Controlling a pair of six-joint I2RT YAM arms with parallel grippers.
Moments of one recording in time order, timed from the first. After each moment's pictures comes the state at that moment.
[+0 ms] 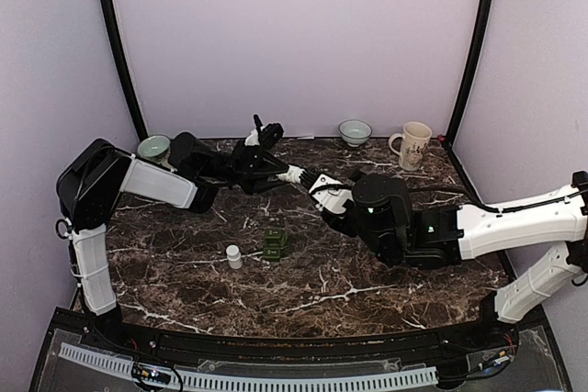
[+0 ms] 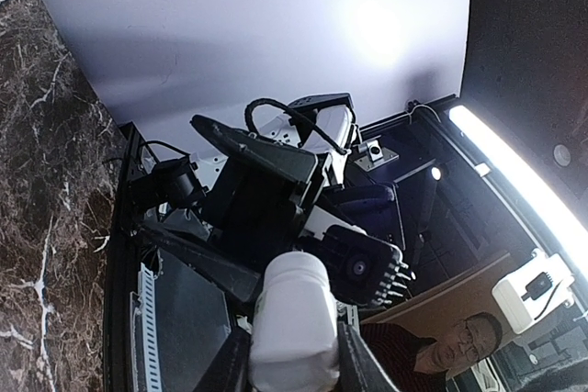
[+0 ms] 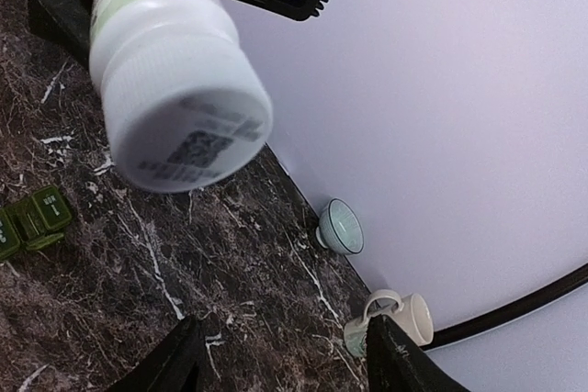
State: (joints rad) left arm -0.59 1.96 1.09 1.50 1.30 -1.85; right arm 1.25 1.39 0.91 0.13 0.87 -0.57
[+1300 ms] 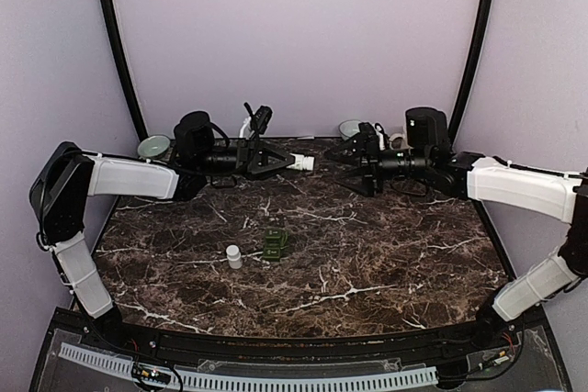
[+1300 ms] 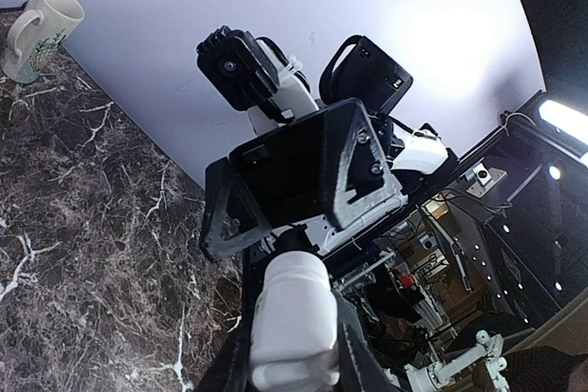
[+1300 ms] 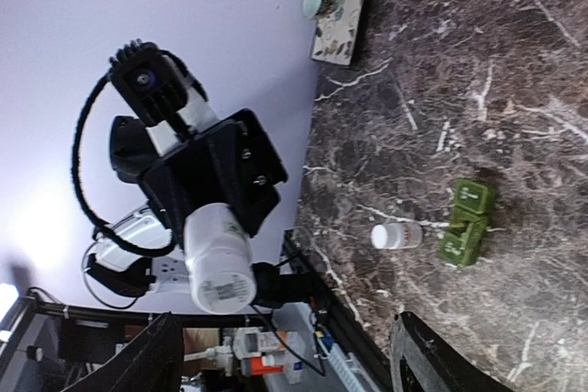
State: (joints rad) left arm -0.59 1.77 1.09 0.76 1.07 -0.96; right arm 0.62 1.41 1.00 0.06 -0.68 1.10
